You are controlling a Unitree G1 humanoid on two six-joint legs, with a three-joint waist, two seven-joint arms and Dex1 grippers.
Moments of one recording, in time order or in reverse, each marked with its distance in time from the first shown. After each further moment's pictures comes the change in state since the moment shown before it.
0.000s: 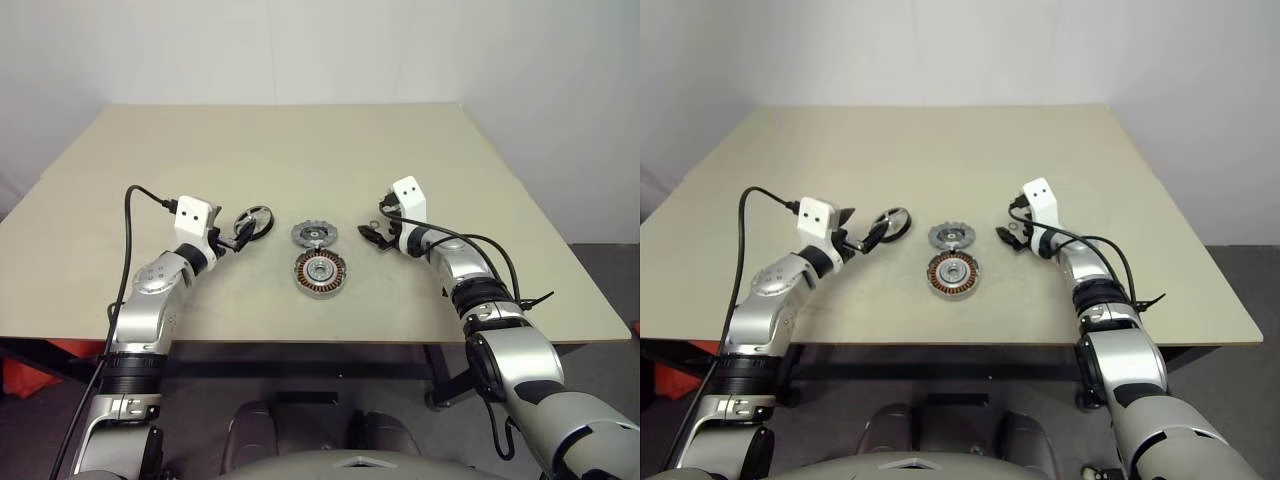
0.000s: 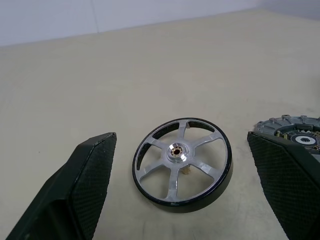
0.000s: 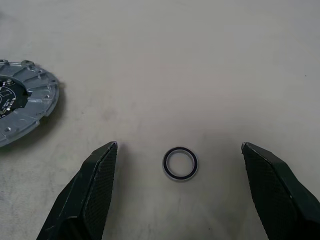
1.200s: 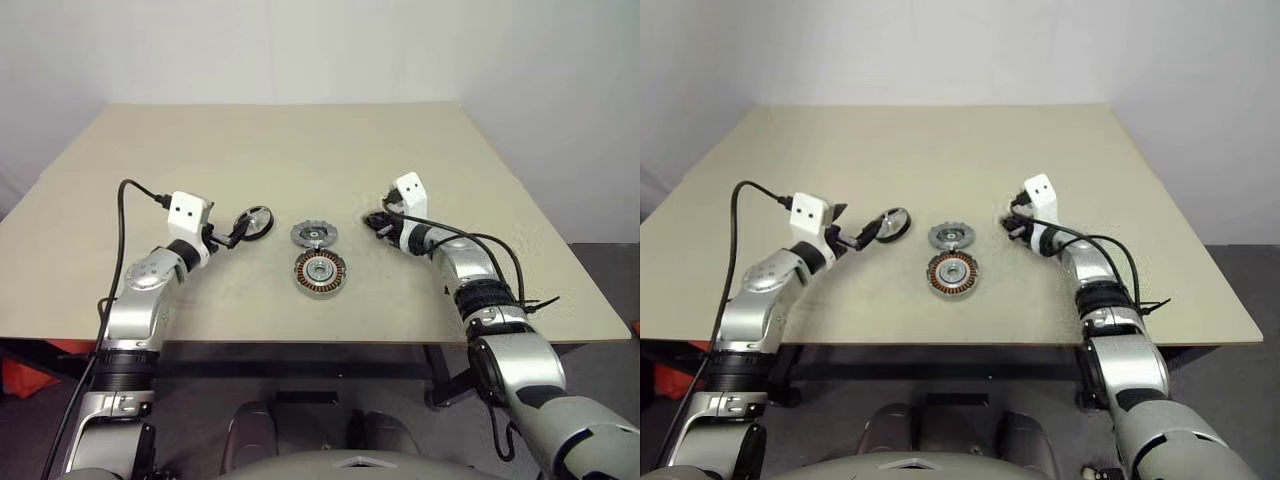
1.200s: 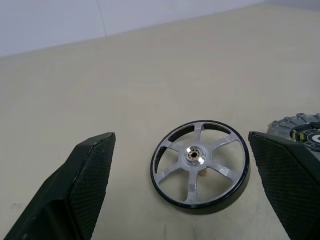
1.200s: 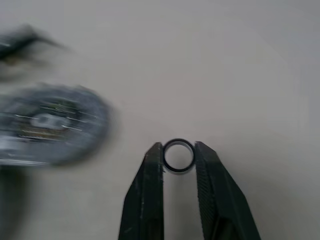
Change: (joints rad) left arm -0.015 0.040 0.004 0.003 0.010 -0.002 0.000; right arm 0.103 -0.010 0.014 -0.314 0.113 0.080 0.262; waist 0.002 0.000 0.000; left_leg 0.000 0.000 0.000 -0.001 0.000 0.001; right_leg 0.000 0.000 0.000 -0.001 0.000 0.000
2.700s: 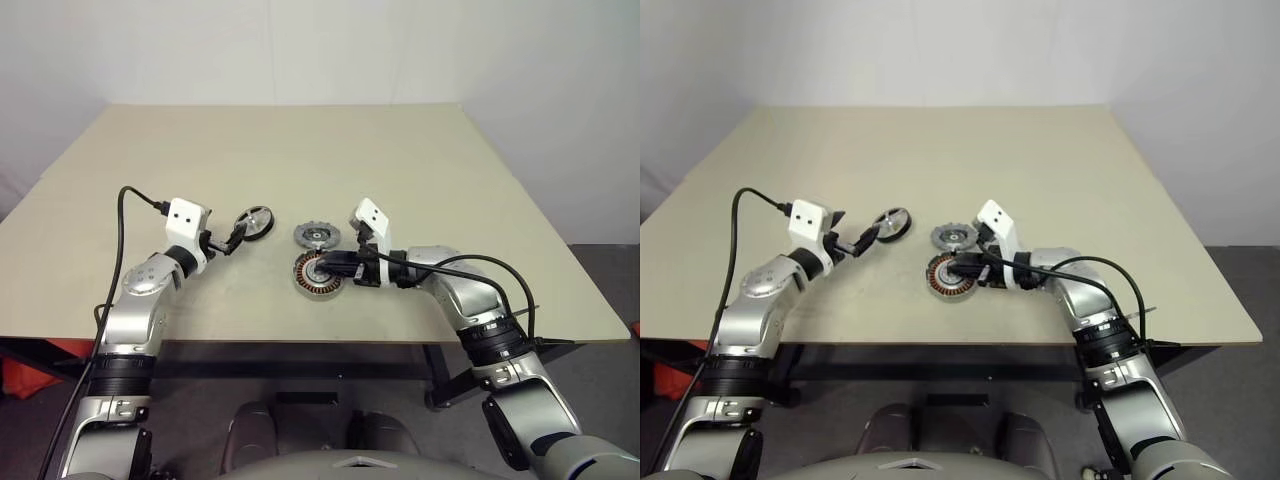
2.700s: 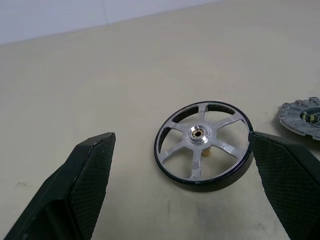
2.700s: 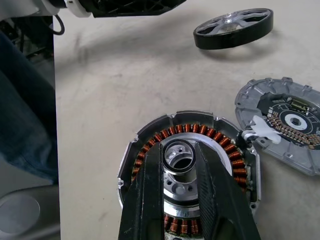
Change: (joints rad) left arm 0.036 0.014 0.001 0.004 0.003 0.003 -0.008; right arm 0.195 -0.033 0.200 -0.539 0.089 0.397 0.153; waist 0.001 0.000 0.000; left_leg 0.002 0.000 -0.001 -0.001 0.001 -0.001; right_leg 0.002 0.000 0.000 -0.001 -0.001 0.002
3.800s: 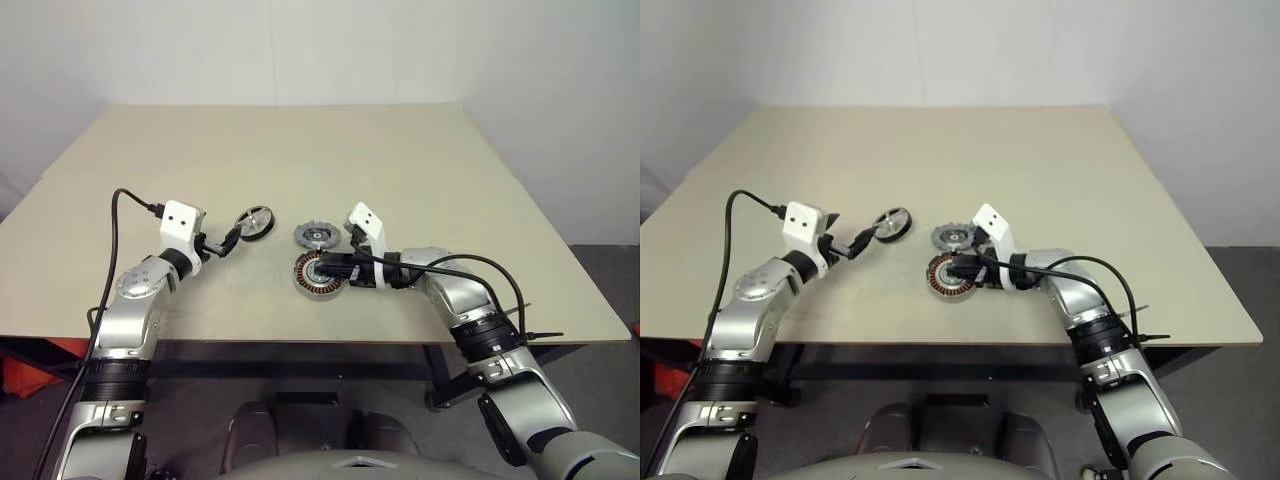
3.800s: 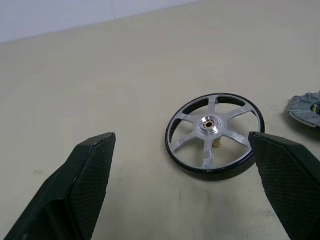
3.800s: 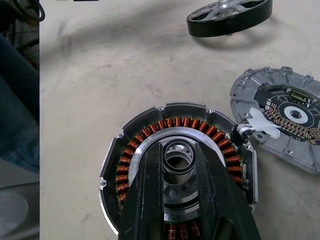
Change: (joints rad) left arm 0.013 0.015 0.010 -0.013 0.001 0.010 0.008; right arm -0.024 0.007 0.033 0.095 -0.020 -0.066 -0.018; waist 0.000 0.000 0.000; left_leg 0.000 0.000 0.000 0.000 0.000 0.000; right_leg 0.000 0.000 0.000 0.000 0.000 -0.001
